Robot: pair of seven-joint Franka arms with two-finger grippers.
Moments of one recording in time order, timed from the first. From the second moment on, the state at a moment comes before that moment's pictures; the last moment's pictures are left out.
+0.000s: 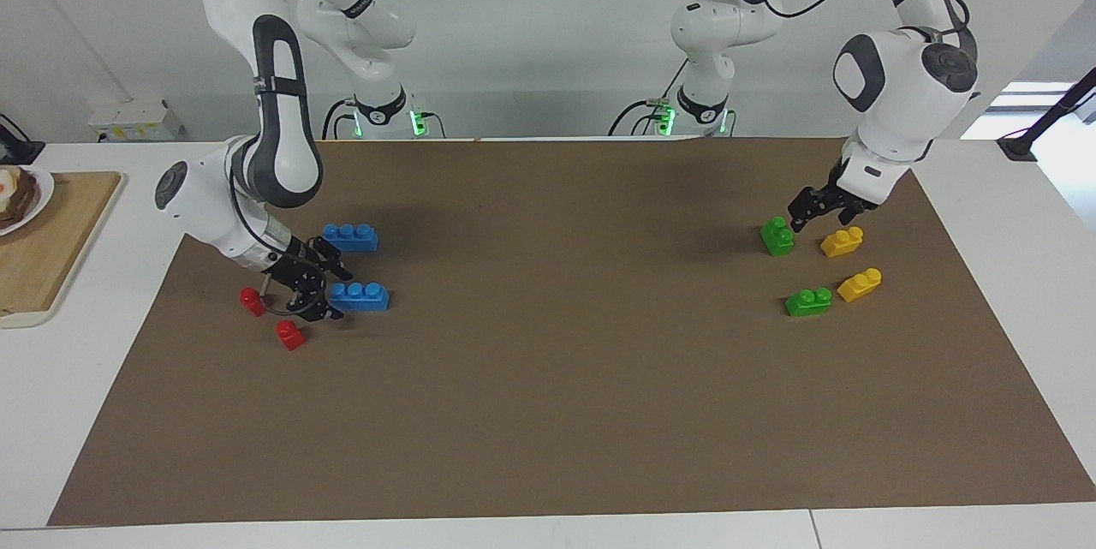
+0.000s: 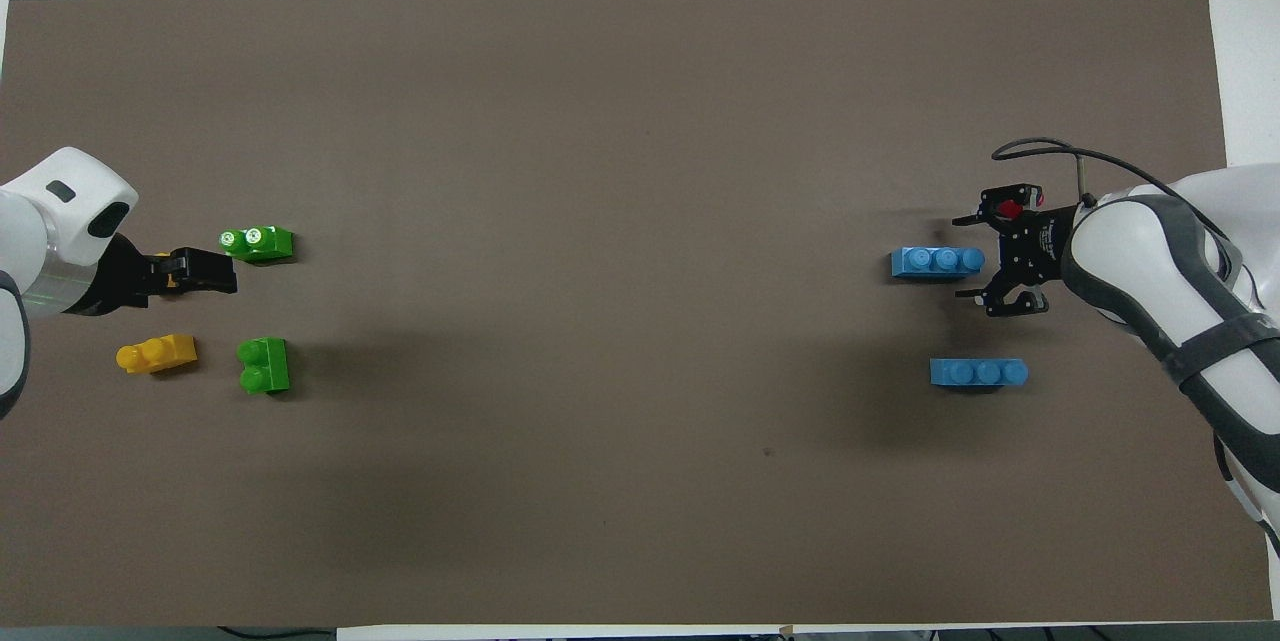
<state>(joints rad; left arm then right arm) 0.15 -0.07 -0.12 -2.06 -0.03 2.00 -0.04 -0.16 0.25 0.05 -2.10 0.56 2.26 1.10</state>
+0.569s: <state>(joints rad) 0.15 -0.07 -0.11 -1.90 -0.03 1.80 -0.04 -0.15 0.19 0.05 -1.92 0.54 2.05 1.20</state>
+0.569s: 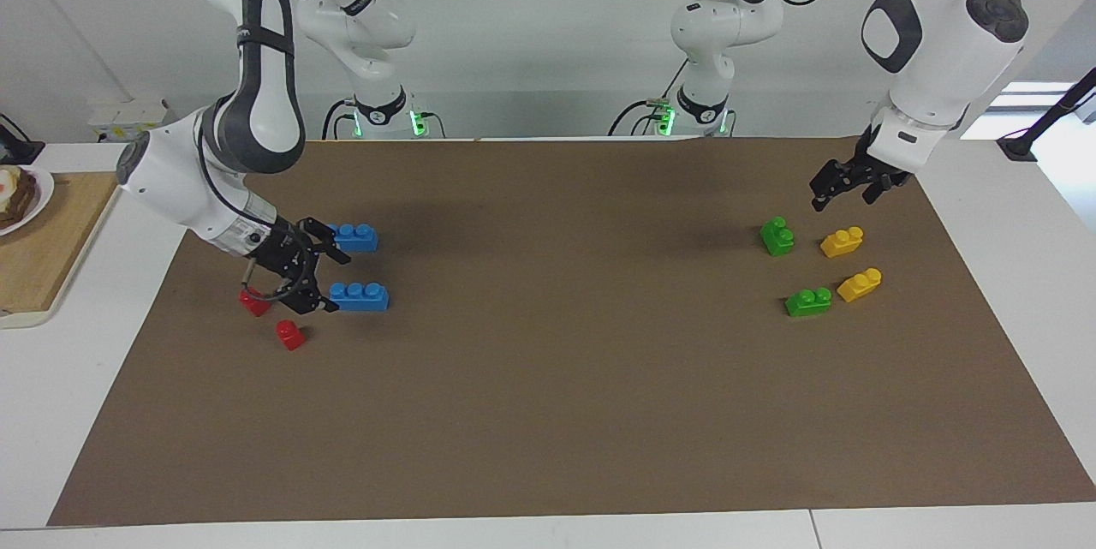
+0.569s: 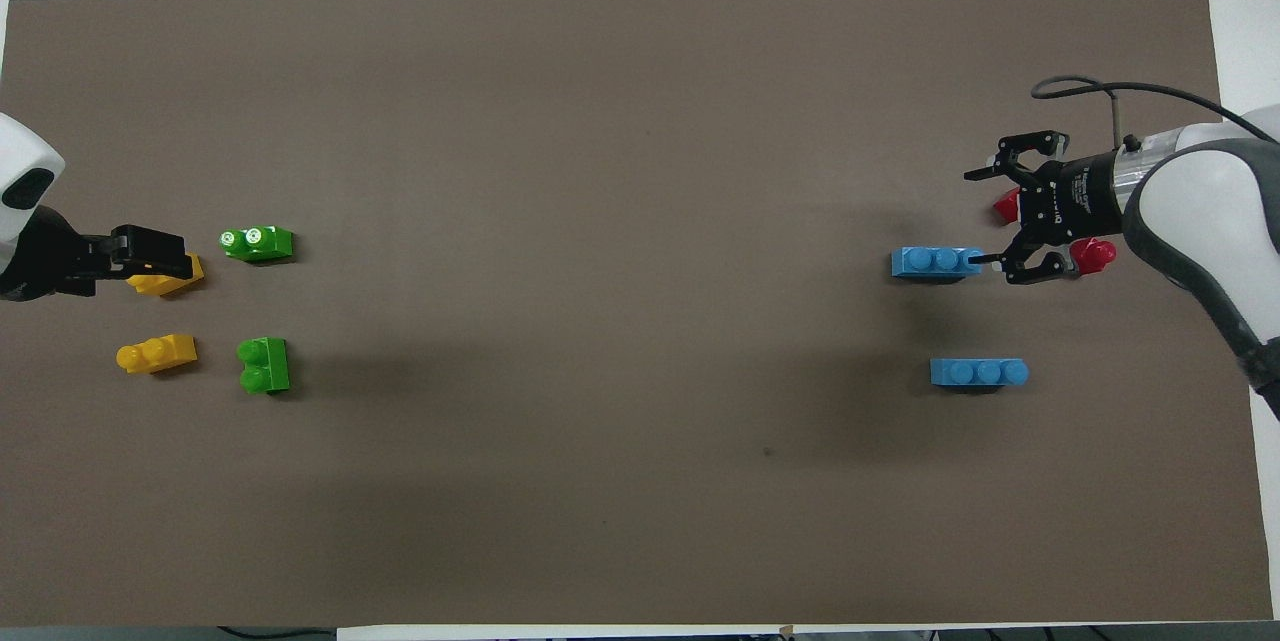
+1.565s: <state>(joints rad) 0.13 0.03 -0.09 -1.67 -0.03 1.65 -0.04 -0.08 0.05 0.06 -1.74 0.08 1.81 0.36</state>
